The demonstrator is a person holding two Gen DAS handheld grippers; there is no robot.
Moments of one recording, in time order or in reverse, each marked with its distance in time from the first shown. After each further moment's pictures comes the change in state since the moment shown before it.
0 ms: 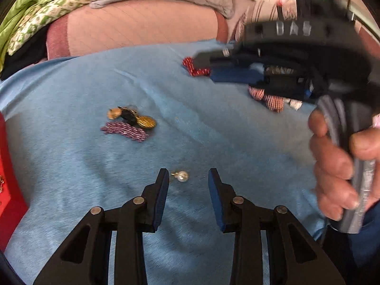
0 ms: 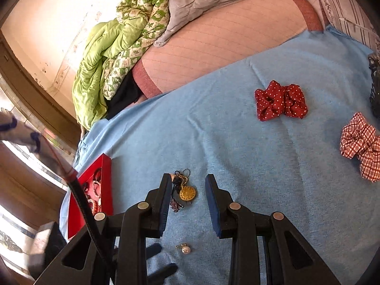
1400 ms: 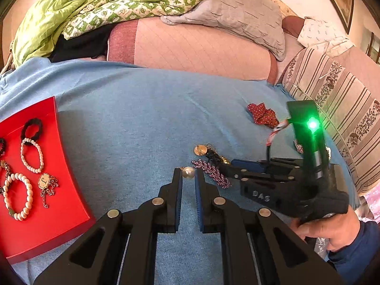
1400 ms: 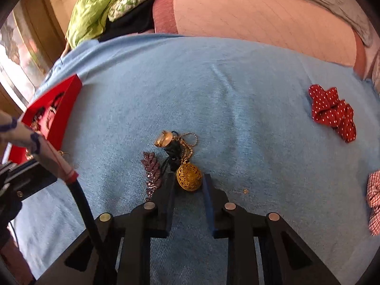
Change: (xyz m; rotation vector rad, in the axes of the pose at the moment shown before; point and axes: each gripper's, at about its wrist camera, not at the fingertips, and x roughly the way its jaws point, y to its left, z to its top) left arm -0.053 0.094 0.018 -0.240 -0.148 0.138; right arm 0.108 0.048 -0.027 -0.382 0.229 -0.203
